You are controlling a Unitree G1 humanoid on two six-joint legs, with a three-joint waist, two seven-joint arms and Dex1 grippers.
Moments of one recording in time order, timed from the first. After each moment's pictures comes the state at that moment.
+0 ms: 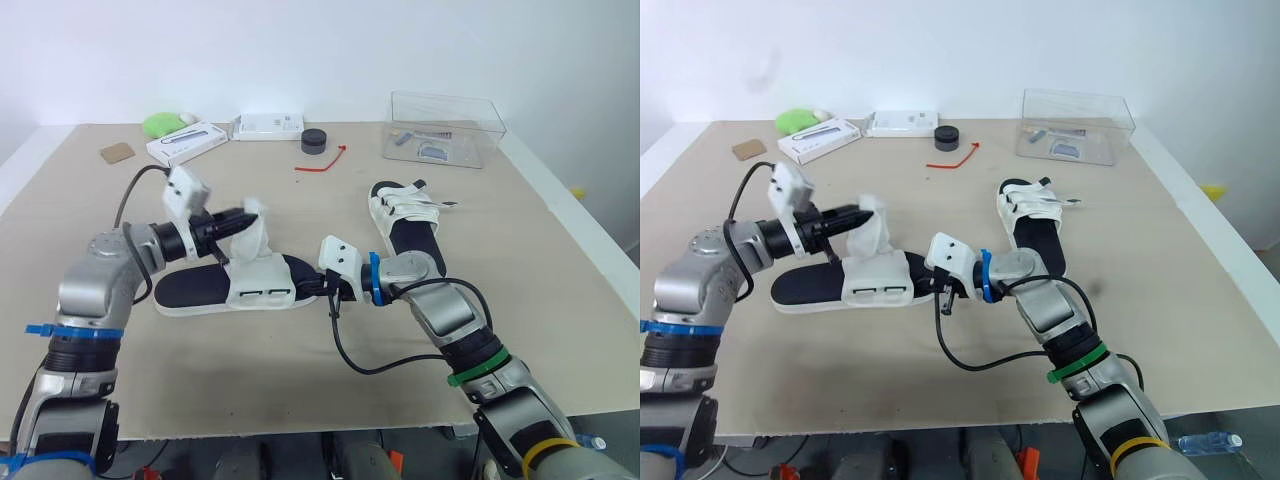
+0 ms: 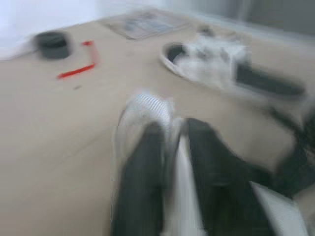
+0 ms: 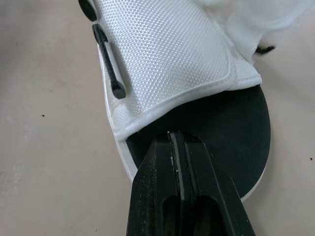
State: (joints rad) left arm -0.65 0.56 0.18 0.11 -0.57 0.71 -0.78; right arm -0.68 -0.38 0.39 0.09 0.05 0.42 1.01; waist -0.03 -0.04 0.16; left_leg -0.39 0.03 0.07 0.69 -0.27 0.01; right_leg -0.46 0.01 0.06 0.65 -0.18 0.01
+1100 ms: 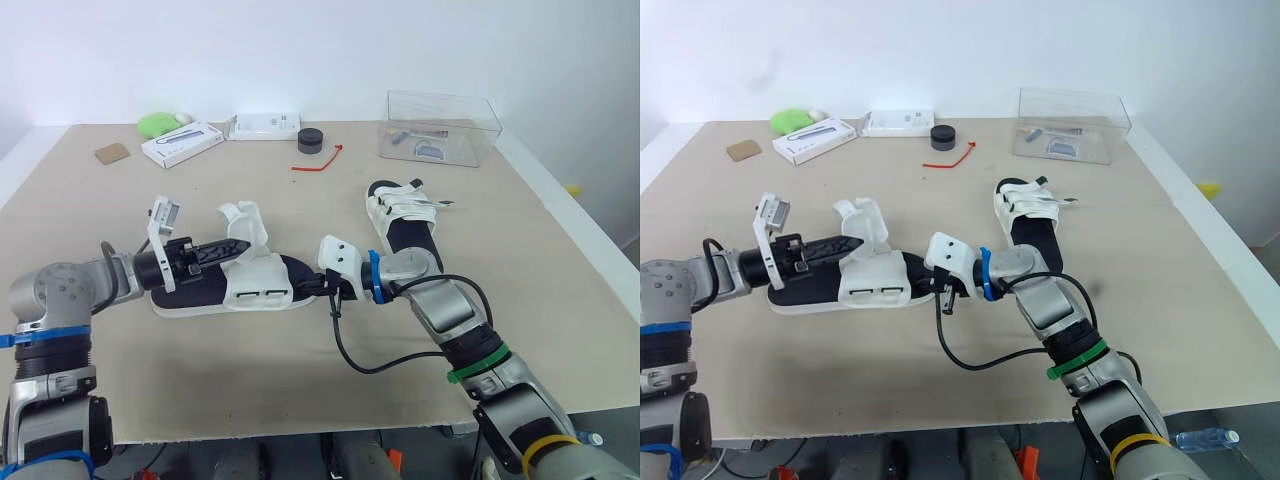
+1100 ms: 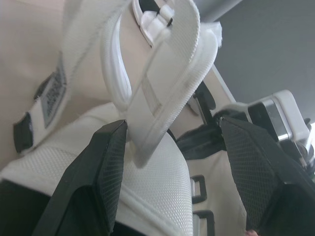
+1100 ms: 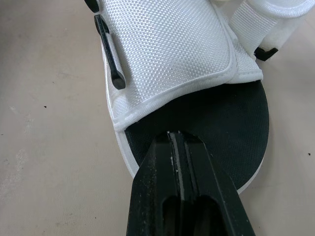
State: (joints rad) left arm -0.60 0.58 0.33 0.15 -0.92 1.26 -0.74; right arm -0.69 -0.38 0.39 0.10 0.04 0.42 1.04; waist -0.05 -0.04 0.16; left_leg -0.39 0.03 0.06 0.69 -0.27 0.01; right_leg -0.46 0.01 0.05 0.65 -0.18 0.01
